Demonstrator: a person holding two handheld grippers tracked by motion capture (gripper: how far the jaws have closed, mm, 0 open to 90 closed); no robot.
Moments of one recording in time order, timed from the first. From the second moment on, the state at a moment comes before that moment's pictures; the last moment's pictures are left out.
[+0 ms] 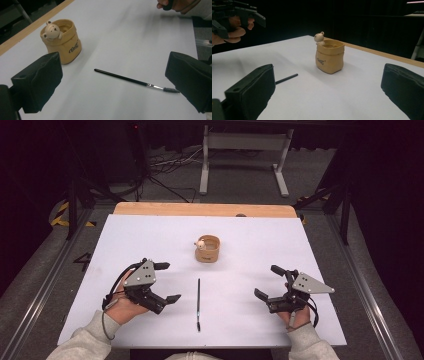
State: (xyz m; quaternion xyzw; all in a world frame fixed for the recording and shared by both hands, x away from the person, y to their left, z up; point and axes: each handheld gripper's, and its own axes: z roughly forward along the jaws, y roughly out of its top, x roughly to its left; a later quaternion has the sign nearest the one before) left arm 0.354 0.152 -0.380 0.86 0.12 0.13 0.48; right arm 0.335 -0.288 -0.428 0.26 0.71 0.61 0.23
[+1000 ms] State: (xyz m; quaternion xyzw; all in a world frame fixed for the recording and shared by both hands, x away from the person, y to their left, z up) left arm 0.371 0.099 -0.351 0.94 0.00 0.12 0.32; right arm 0.332 -0.299 -0.431 0.27 0.71 0.62 0.22
